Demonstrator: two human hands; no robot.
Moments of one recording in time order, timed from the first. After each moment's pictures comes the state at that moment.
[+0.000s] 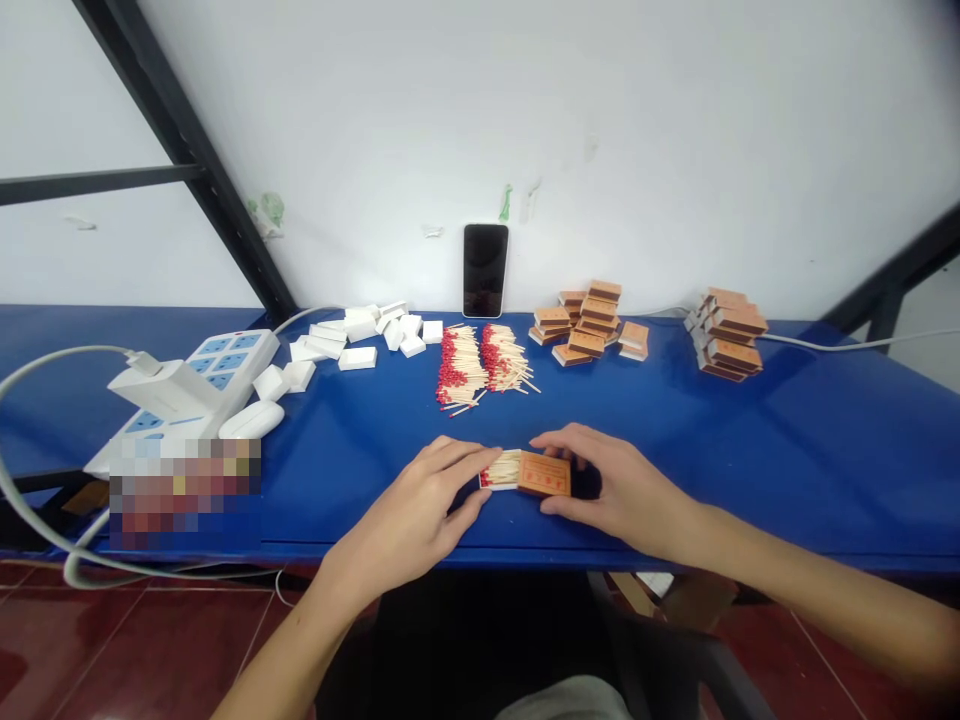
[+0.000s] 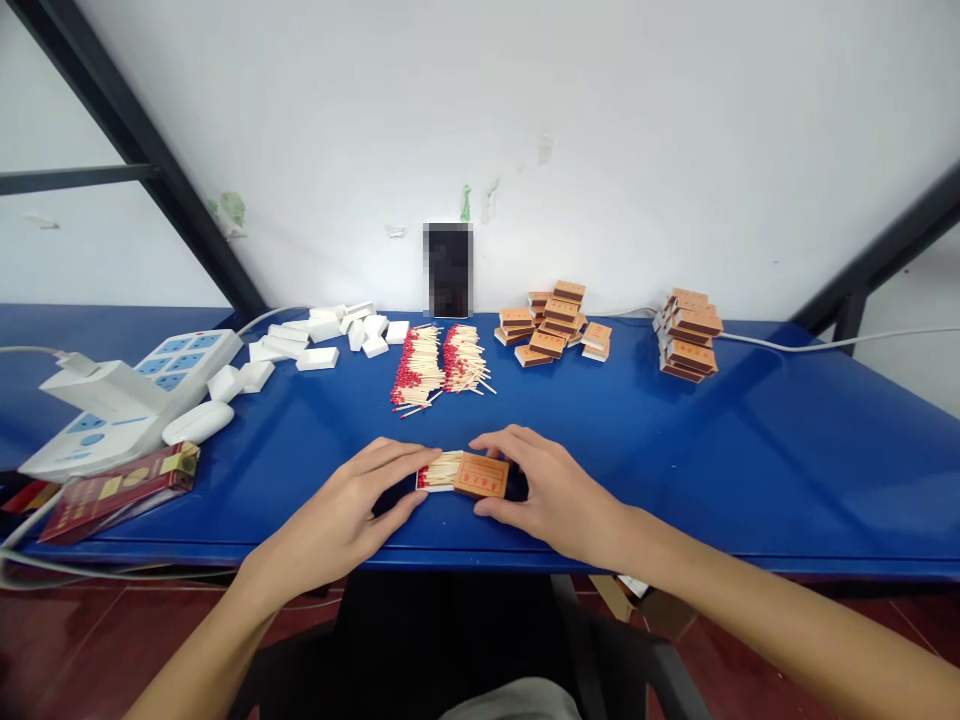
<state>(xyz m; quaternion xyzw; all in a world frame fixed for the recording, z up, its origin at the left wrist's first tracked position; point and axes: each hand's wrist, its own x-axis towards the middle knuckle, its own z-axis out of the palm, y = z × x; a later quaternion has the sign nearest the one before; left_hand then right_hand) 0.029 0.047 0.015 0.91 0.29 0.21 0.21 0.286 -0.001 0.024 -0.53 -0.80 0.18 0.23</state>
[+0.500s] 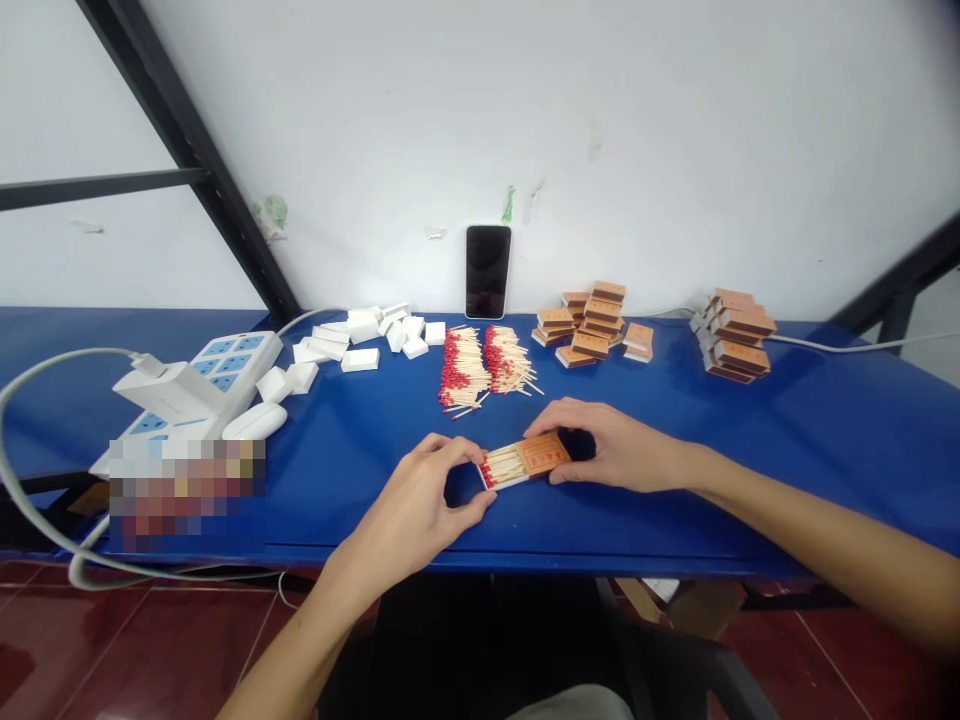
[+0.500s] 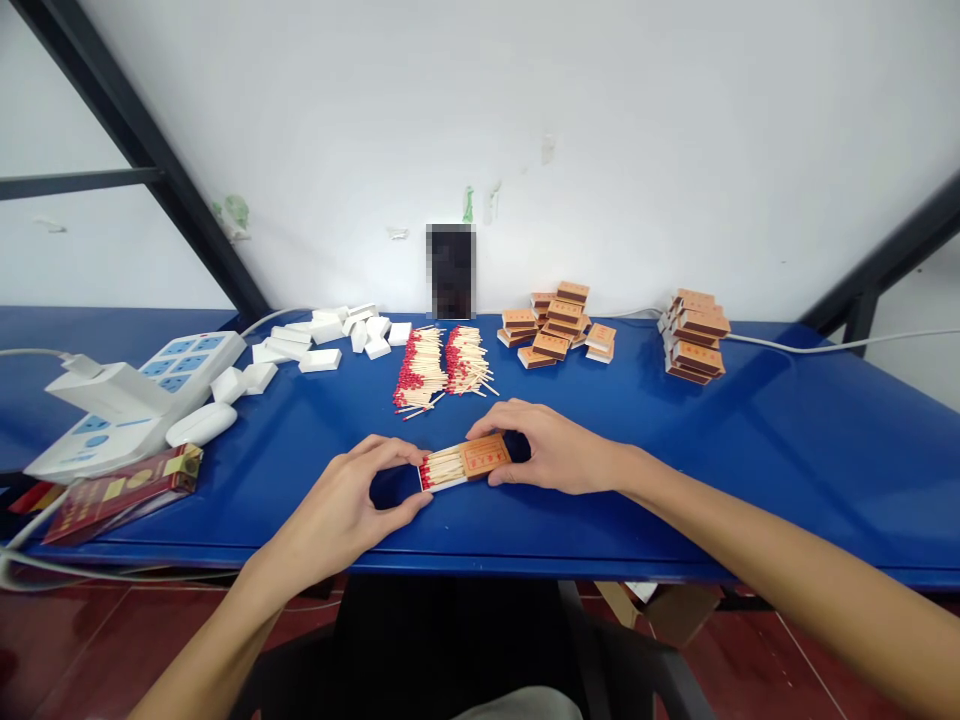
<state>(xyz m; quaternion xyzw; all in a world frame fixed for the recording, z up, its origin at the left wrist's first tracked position) 0.034 0.052 0.019 0.86 0.38 0.23 0.26 0.308 0.049 0.037 -0.41 -0.85 0.27 0.18</state>
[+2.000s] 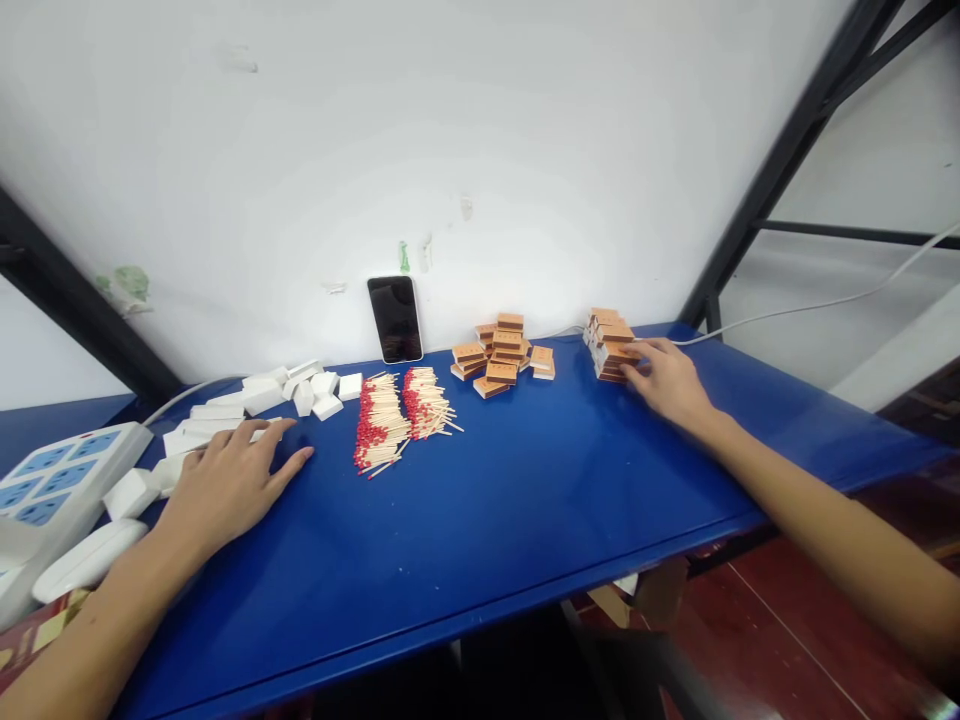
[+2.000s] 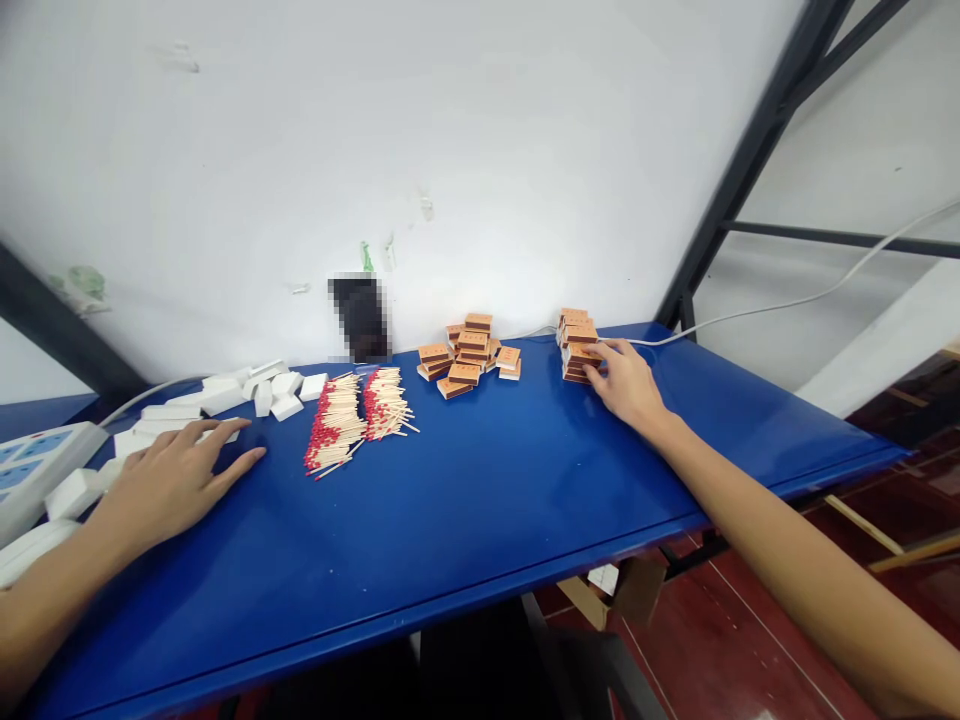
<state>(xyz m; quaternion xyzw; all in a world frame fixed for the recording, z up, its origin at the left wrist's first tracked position) -0.028 0.183 0.027 0.85 0.52 0.05 -0.11 0.530 0.040 0.007 -0.76 -0.56 -0.20 0.26</state>
